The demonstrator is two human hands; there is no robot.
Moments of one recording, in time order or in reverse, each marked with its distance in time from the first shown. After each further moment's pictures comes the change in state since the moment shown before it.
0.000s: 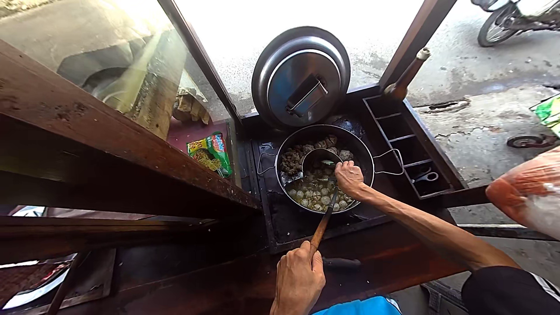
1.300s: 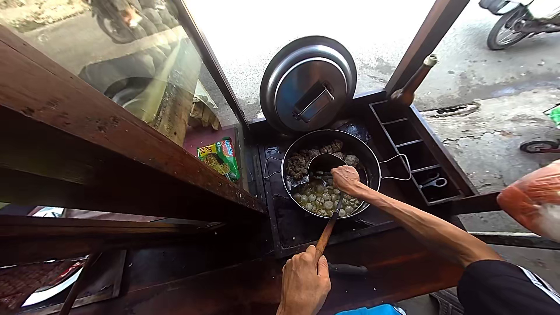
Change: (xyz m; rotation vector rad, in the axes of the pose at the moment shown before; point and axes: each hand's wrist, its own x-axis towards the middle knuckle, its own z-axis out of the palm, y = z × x) left_hand 0.001 0.001 -0.004 -0.002 -0.034 -0.018; right_hand 0.019 -0.013 -0.013 0.045 -0.074 -0.161
